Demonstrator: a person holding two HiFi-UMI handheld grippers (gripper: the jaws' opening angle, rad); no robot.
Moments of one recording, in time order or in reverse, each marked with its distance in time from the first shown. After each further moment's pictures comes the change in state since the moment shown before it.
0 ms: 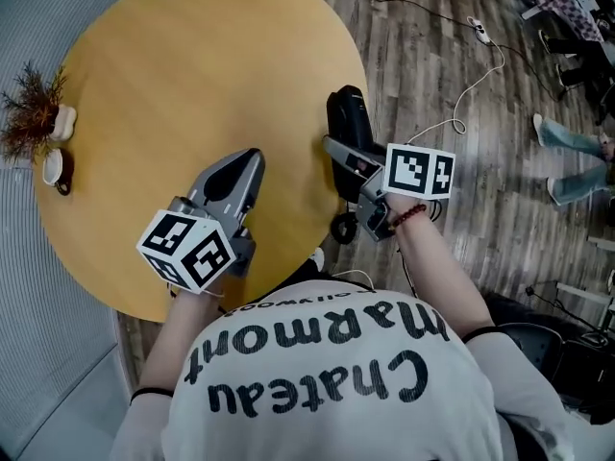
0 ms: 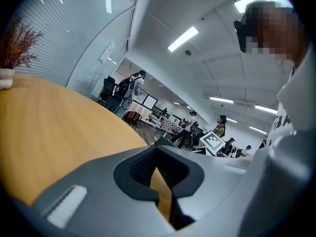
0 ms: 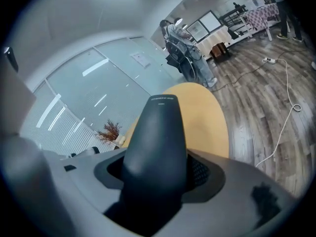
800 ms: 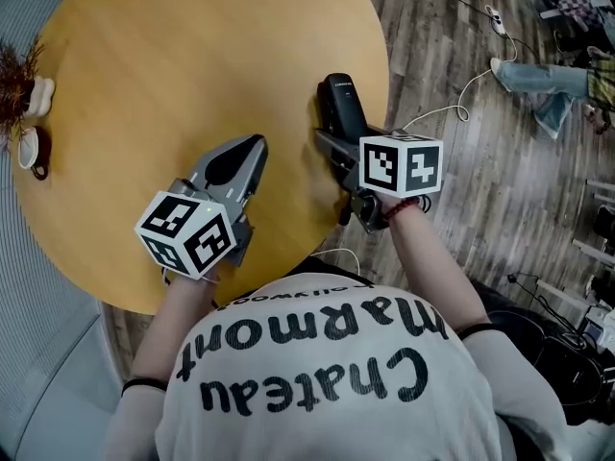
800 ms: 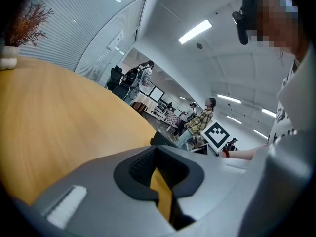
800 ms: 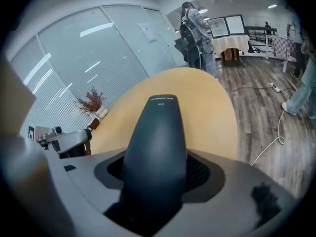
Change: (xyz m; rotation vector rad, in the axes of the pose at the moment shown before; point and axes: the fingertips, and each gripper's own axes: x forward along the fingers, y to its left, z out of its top) left arm 0.023 0.060 -0.045 -0.087 0.093 0.031; right arm 0.064 -0.031 -0.024 -0.263 0.220 -0.226
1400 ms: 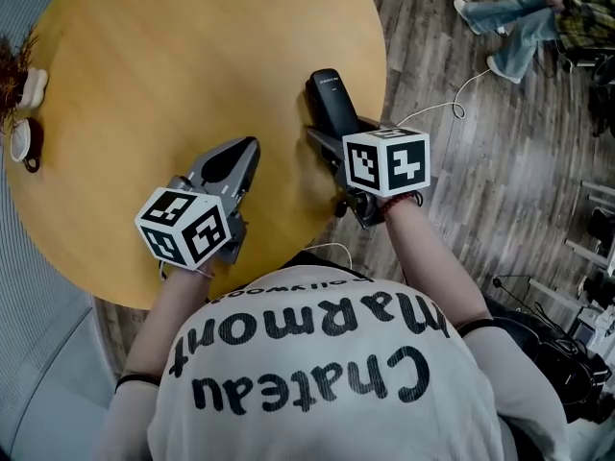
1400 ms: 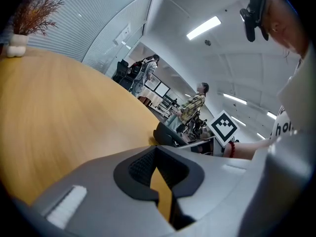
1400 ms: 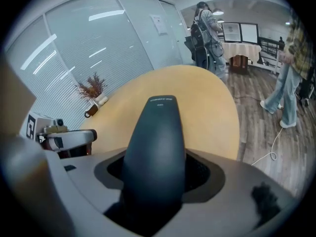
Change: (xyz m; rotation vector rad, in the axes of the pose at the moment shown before) left arm 0.001 0.016 -0.038 -0.067 0.053 0.040; right arm 0.008 0.005 -0.011 -0.141 0.069 -0.038
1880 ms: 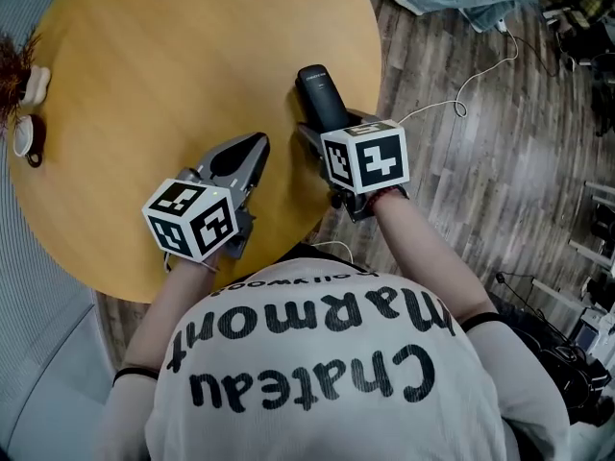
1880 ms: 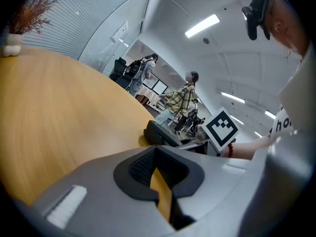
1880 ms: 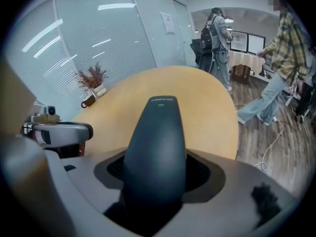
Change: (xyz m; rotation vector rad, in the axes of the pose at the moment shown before) left arm 0.012 -0.023 0.001 0.005 0.023 -0.019; right arm 0.002 0.003 0.003 -0.095 0.024 -0.066
